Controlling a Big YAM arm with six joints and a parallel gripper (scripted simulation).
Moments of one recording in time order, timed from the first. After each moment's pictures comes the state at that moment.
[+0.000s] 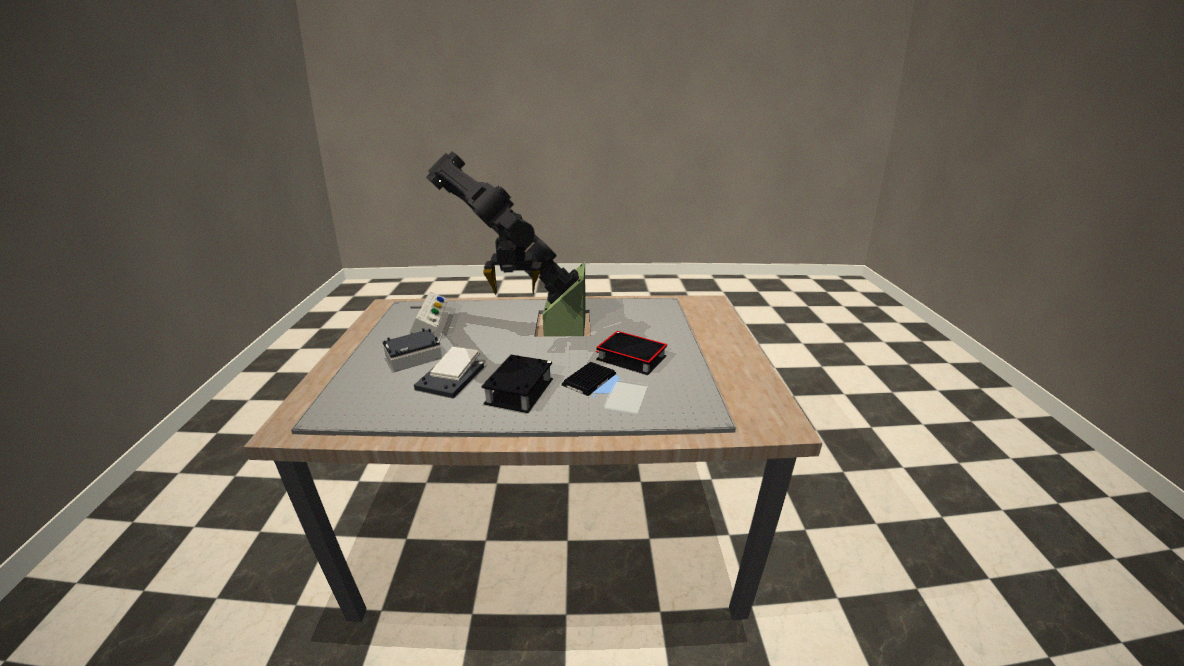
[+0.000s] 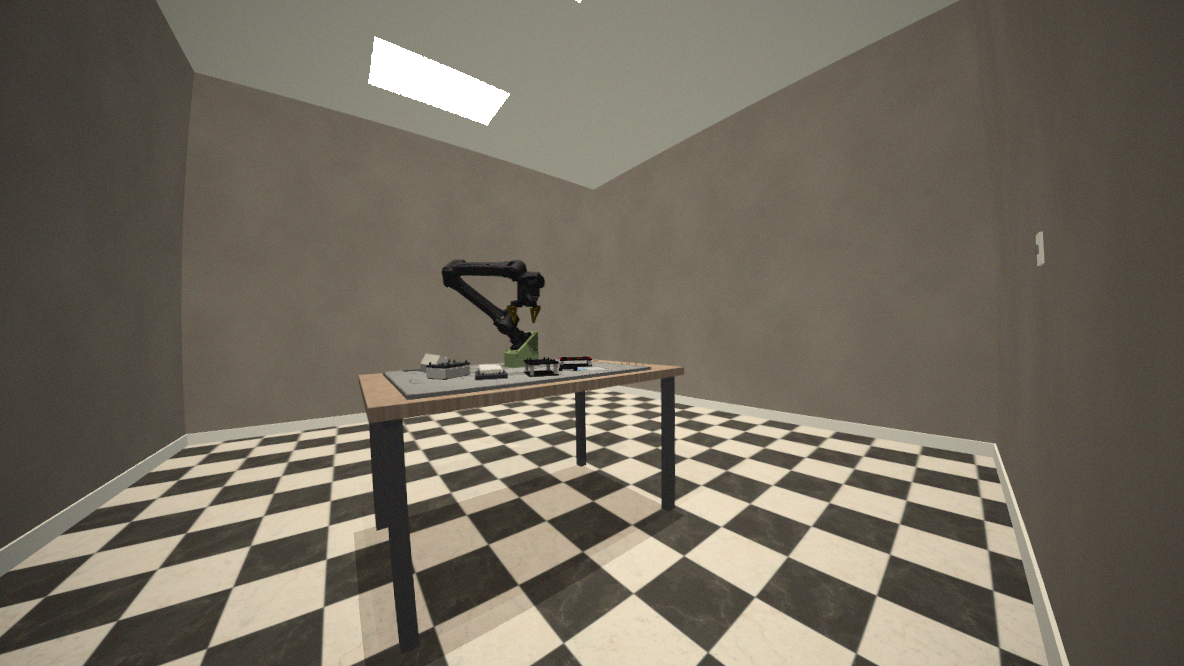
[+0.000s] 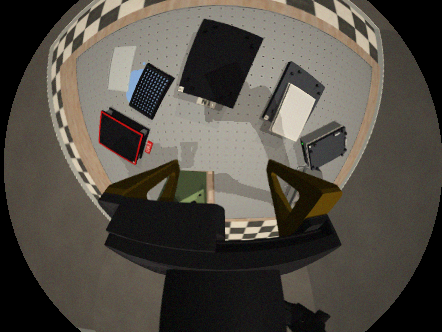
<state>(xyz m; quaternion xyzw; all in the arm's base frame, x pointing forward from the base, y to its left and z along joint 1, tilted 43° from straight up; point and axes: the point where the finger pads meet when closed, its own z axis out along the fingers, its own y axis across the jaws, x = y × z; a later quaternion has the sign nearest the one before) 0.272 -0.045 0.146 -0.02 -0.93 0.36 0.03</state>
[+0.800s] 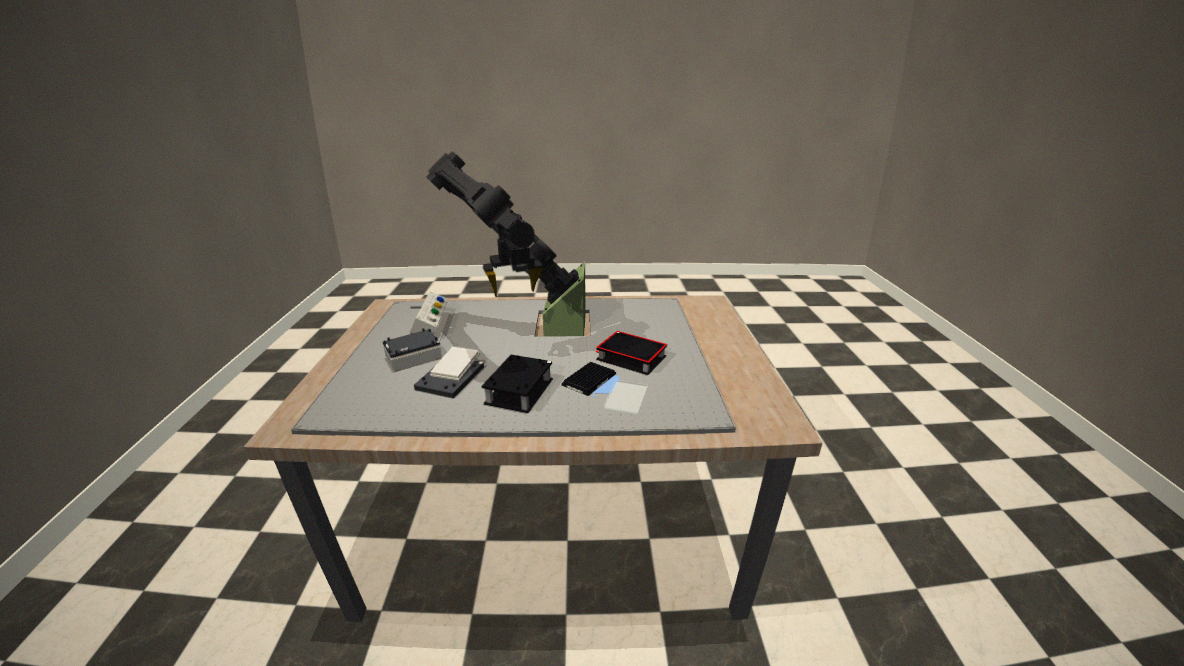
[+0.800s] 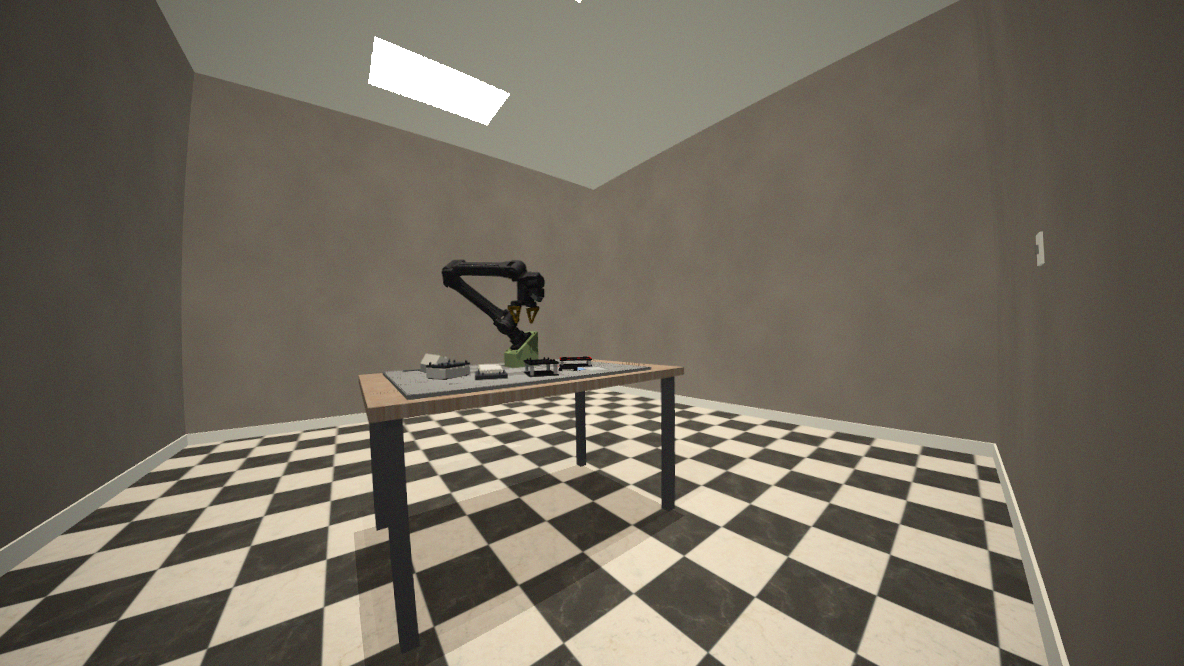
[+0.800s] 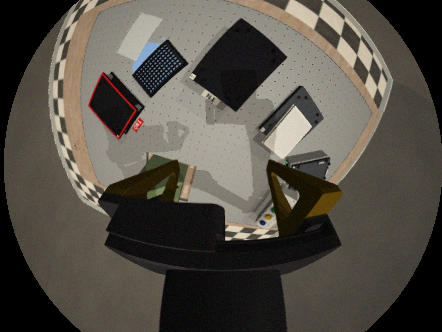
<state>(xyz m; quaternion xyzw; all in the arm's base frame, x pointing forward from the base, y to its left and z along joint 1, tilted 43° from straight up) 0.272 -0.046 0.146 0.12 -0.92 0.35 0.09</state>
